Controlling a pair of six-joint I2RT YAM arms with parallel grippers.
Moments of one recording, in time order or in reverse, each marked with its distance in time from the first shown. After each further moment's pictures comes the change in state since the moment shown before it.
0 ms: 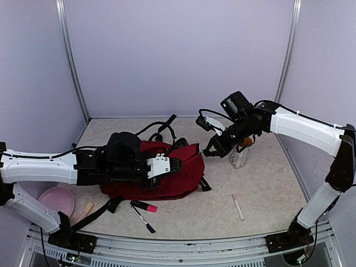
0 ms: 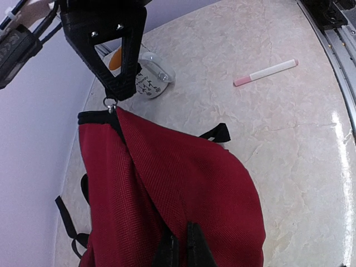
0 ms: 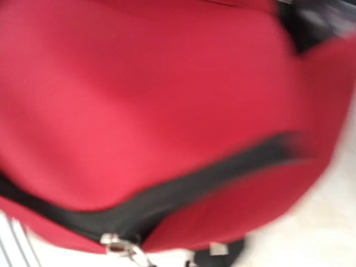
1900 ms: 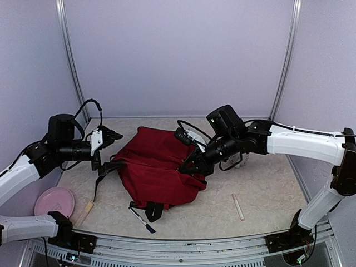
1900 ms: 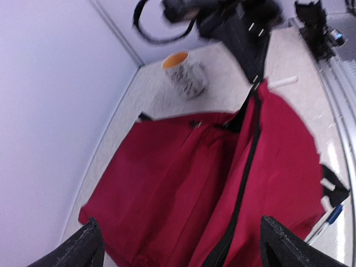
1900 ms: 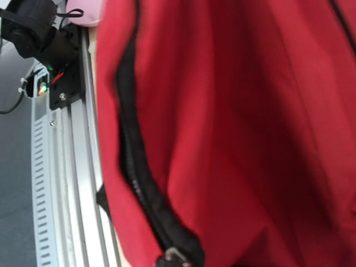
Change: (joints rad) left arm 0.623 -0.418 -0.127 -0.236 0.588 0.135; right arm 0.202 -0.061 -0.167 0.328 -0.185 0.058
